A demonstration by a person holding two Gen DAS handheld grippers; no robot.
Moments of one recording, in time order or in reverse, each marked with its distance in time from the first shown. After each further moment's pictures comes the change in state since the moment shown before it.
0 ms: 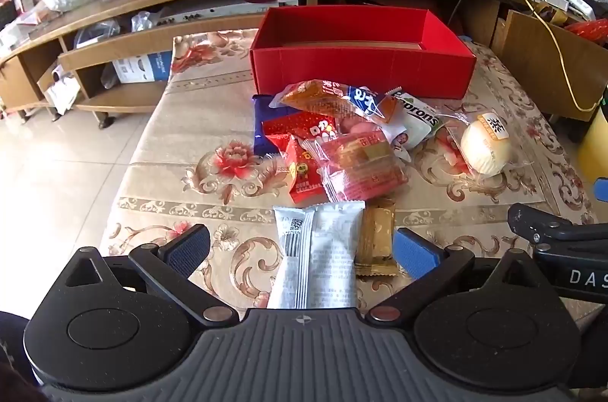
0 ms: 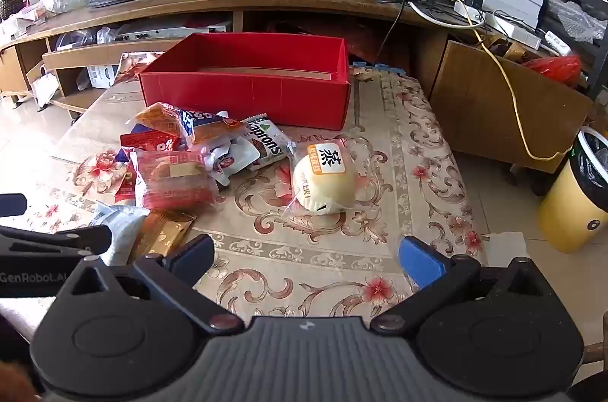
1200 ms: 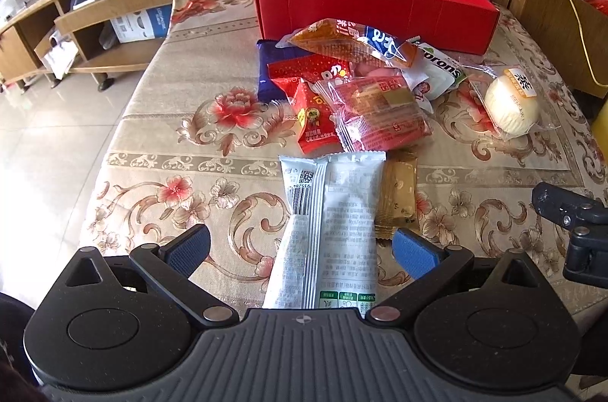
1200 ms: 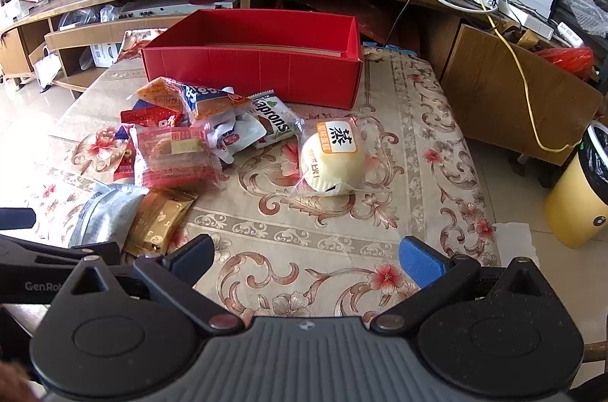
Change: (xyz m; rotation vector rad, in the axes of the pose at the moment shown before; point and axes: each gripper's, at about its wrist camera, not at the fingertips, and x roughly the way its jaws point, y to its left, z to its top) left arm 0.028 0.002 -0.011 -0.012 0.136 0.021; right arm 0.014 0.005 -0.004 -0.029 0.062 0.007
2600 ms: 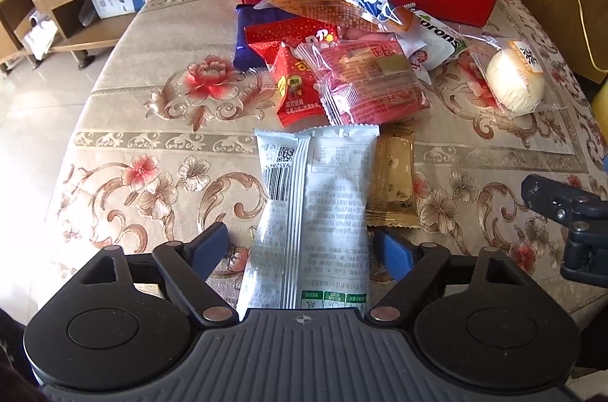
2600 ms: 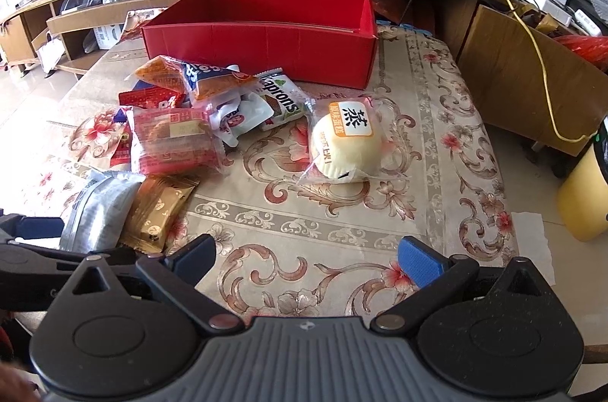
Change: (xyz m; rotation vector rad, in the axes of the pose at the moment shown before) left arm 0.027 -0.002 0.000 0.001 0.083 -0.050; right arm 0.021 0.002 0.004 -0.012 0.063 0.035
